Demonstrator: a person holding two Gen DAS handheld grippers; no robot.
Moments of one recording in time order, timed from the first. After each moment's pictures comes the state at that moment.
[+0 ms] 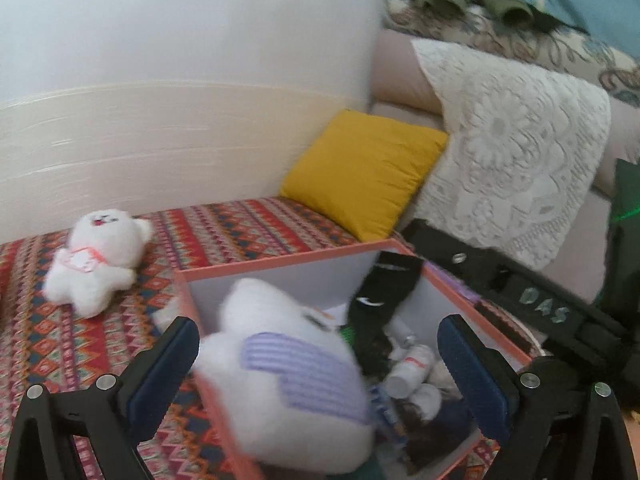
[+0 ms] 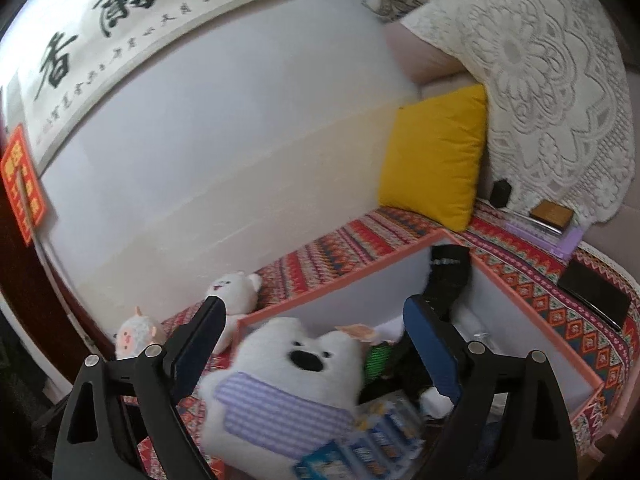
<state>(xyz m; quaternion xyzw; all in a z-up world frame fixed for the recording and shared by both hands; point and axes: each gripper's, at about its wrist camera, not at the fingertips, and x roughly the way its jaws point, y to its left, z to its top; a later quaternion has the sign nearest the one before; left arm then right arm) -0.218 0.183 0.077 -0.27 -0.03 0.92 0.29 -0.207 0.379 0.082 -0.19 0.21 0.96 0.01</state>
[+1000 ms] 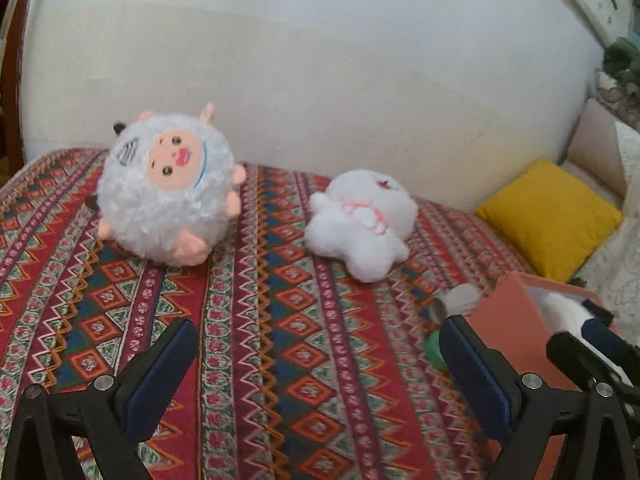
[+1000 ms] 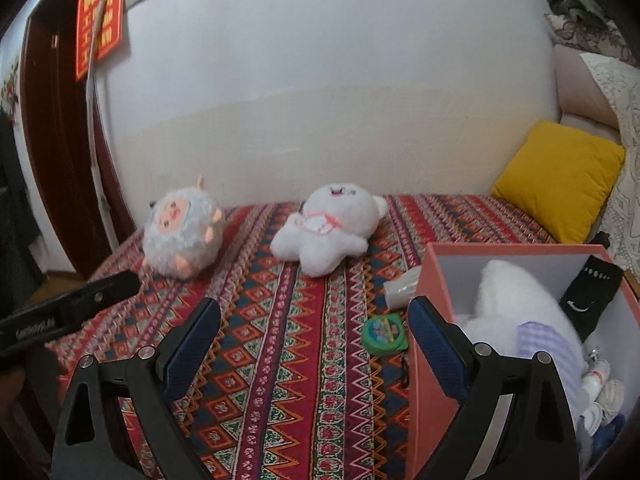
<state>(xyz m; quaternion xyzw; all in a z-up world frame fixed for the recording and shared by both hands) -0.312 -0.073 -0.013 -0.32 -0.13 0.93 0.10 -0.299 0.128 0.011 -0.29 0.02 0.95 -0.09</state>
